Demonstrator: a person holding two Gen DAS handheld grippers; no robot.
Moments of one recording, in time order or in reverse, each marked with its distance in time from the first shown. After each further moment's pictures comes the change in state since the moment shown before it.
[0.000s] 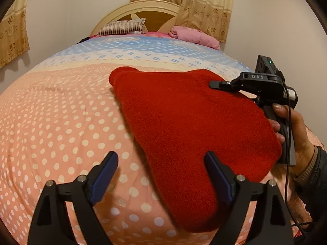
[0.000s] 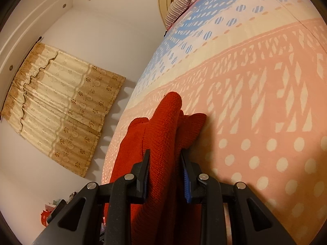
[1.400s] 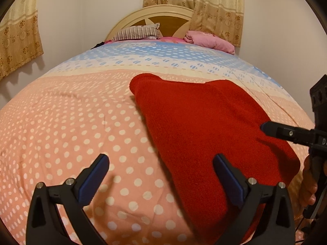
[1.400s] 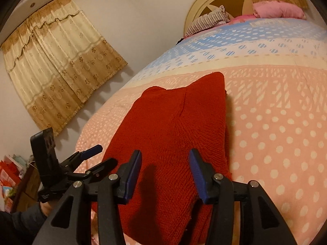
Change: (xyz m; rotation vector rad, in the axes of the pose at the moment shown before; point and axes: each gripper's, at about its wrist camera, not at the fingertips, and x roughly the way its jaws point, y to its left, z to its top) left arm 0.005 0.015 0.010 -0.007 -0.043 0.130; right arm -0.041 0.076 -0.093 -0.359 -0.042 -0.193
